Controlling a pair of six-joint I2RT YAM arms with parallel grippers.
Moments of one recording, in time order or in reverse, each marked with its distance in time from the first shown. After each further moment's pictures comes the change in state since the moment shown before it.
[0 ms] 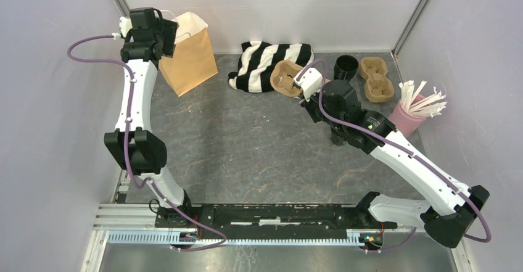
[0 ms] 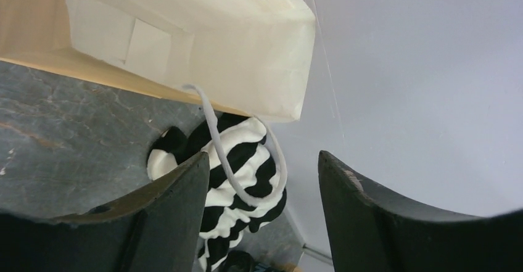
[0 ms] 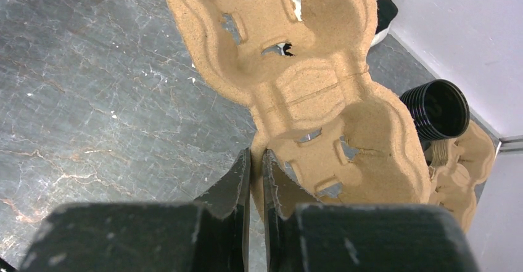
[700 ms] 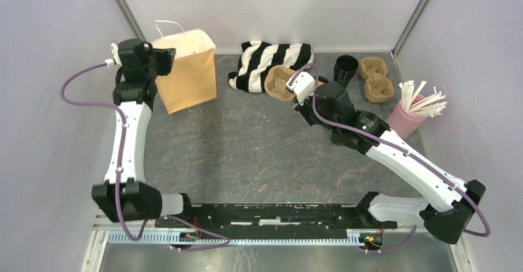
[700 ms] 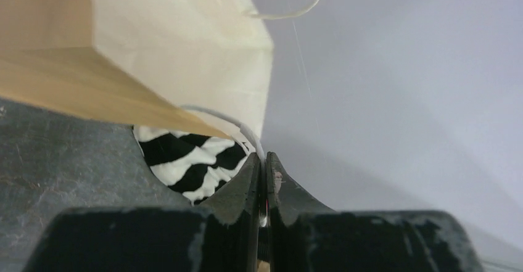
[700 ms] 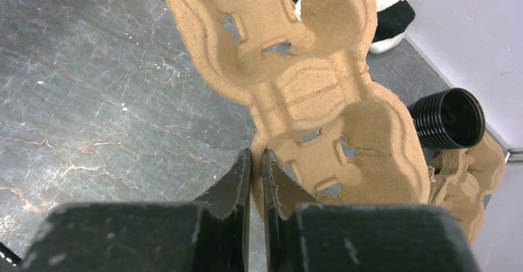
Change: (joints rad) left arm 0.029 -0.376 -0.475 0.247 0.093 -0.049; right arm 0.038 0.019 -0.004 -0.001 0.012 -0.007
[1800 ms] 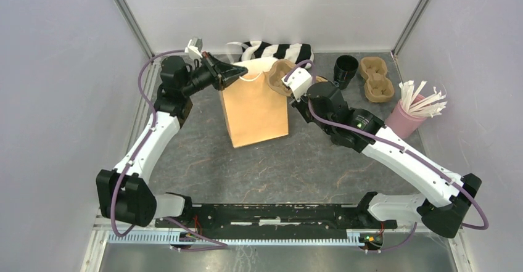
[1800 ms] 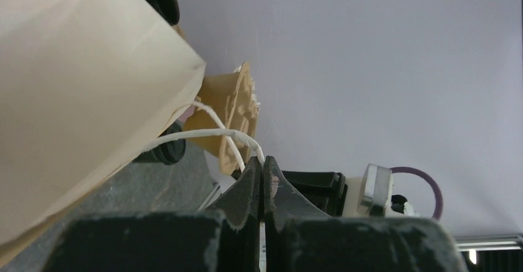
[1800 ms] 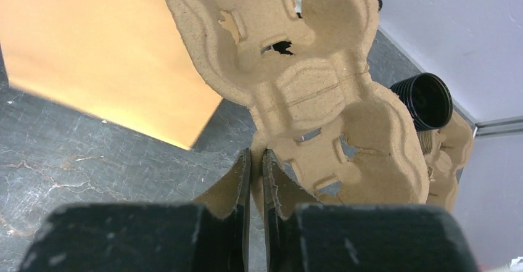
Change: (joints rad) left arm -0.309 -0.068 -0.353 0.650 0.762 -0.037; right arm 0.066 0.053 0.068 -0.032 0.158 0.037
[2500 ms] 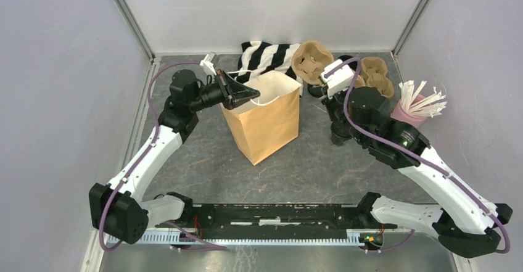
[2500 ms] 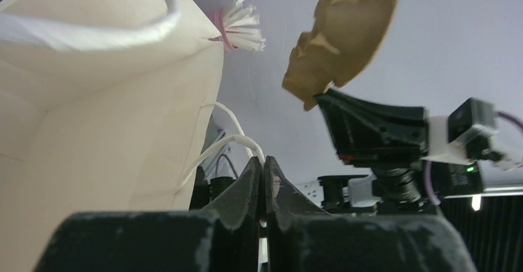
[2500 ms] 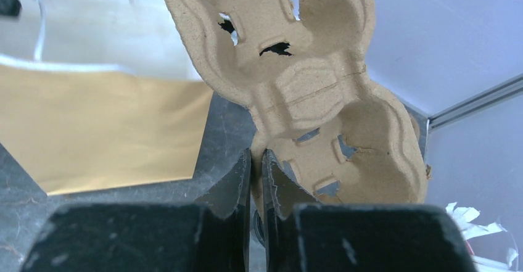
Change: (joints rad) left arm -0.117 -0.140 -0.144 -0.078 0.016 0.062; right arm 0.000 -0.213 0.035 -0.061 0.099 0.026
